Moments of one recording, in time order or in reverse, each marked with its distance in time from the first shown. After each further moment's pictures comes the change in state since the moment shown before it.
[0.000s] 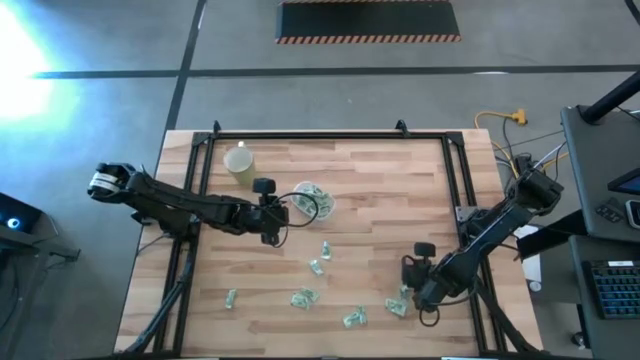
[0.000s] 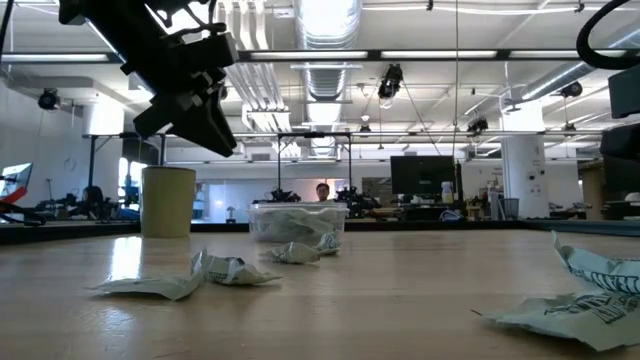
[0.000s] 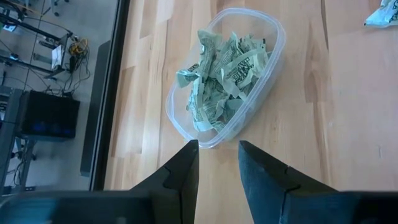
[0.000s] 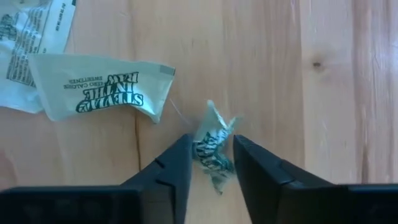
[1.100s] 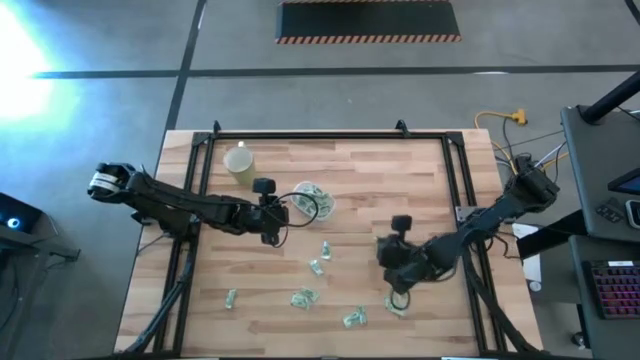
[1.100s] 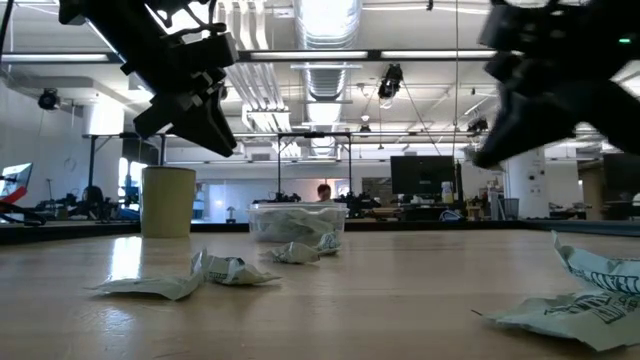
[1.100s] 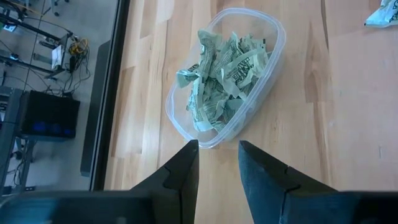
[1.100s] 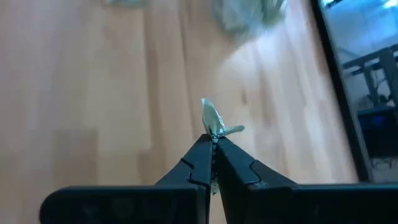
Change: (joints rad) left arm 0.001 0.000 0.000 0.000 0.000 0.000; right arm -0.222 0.000 0.127 0.046 0.549 -0.443
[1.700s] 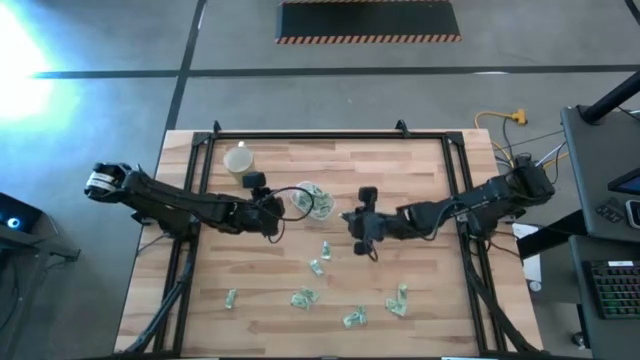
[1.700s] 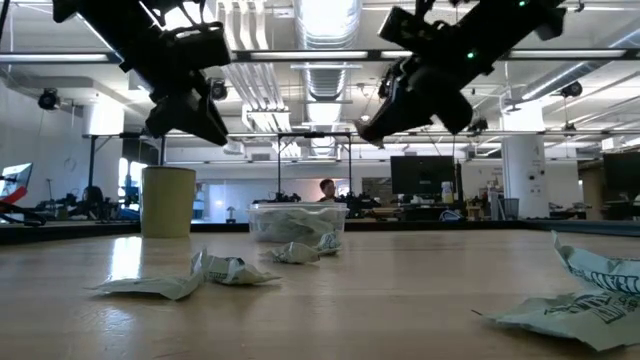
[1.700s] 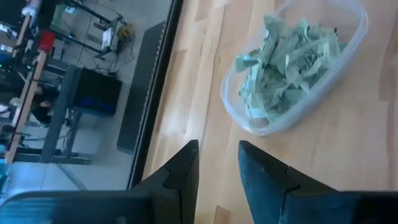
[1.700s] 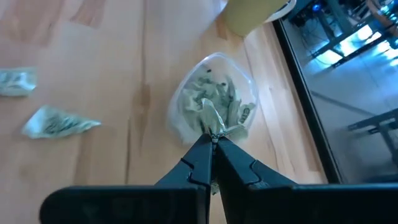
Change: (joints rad) left arm -0.001 -0.035 0.000 -0.061 -0.190 -0.083; right arm -0.371 0.001 0.007 0.598 -0.246 -0.628
